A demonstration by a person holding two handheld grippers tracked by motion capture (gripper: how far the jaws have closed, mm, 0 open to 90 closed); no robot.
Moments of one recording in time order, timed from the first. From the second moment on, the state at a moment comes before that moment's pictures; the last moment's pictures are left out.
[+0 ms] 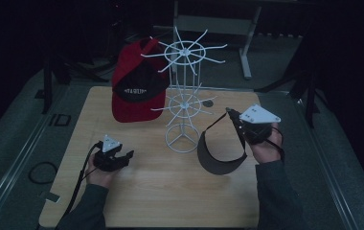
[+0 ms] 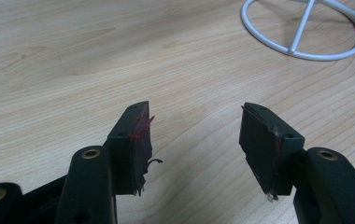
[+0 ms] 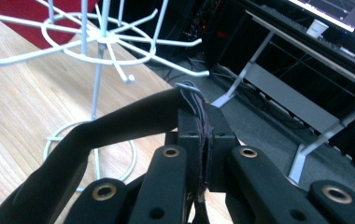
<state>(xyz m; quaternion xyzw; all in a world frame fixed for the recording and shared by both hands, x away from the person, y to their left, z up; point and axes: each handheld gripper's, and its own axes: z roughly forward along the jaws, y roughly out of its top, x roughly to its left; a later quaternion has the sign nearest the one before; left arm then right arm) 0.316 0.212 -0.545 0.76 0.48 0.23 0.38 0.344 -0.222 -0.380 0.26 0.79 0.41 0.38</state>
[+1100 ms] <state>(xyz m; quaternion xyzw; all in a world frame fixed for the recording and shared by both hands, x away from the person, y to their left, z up) 0.316 0.212 -0.545 0.76 0.48 0.23 0.38 0.322 -0.214 -0.353 0.21 0.77 0.44 0.40</state>
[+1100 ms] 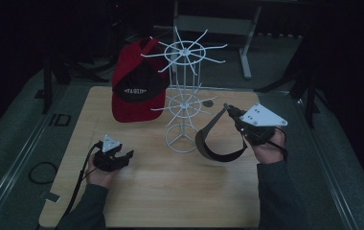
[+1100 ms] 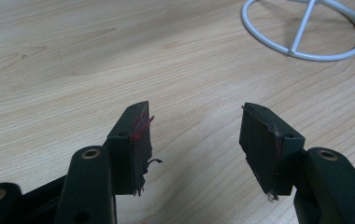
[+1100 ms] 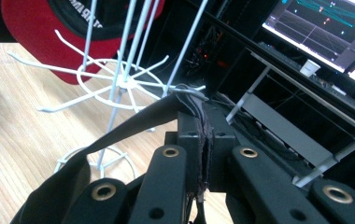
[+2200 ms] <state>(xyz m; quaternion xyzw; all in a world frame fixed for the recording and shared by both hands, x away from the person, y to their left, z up) 0.316 0.213 -0.544 0.76 0.48 0.23 0.38 0.323 -0.201 -0.308 0.19 0.74 0.48 0.43</state>
